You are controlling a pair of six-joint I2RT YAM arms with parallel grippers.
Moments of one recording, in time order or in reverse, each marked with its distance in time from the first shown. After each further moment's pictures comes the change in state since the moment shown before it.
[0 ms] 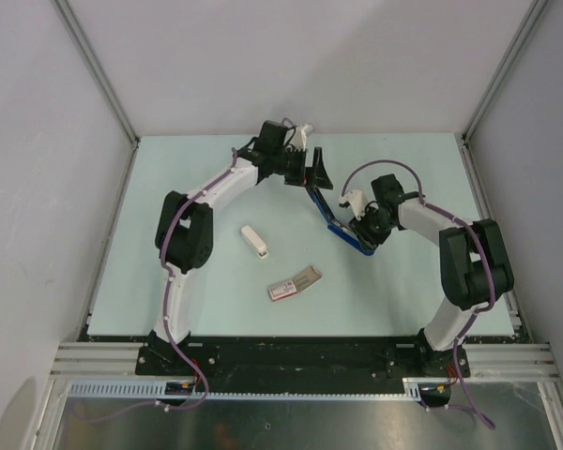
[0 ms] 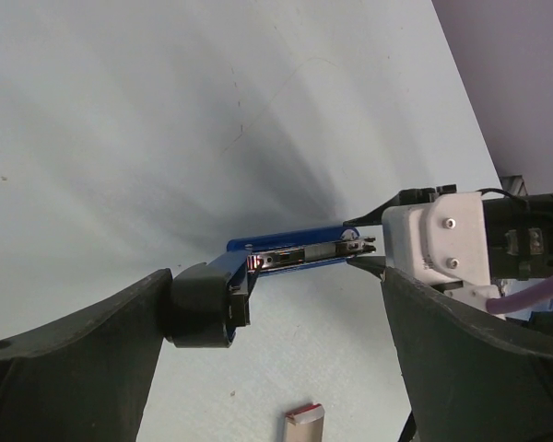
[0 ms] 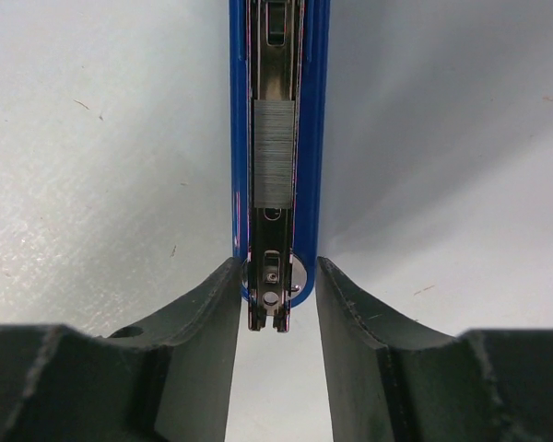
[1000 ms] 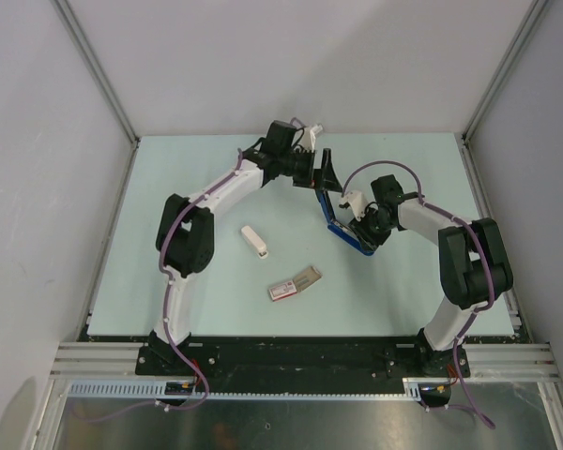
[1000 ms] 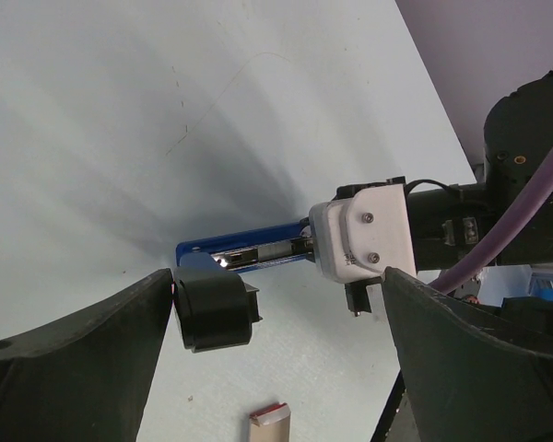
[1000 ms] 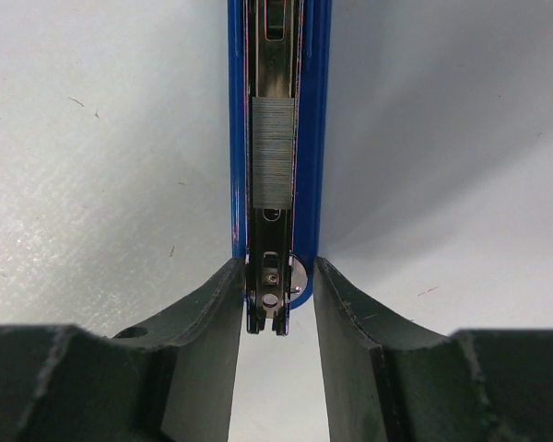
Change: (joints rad) left arm -0.053 -0.029 0.000 0.000 0.012 -0.026; right arm 0.000 0.011 -0.004 0.002 0.005 0.000
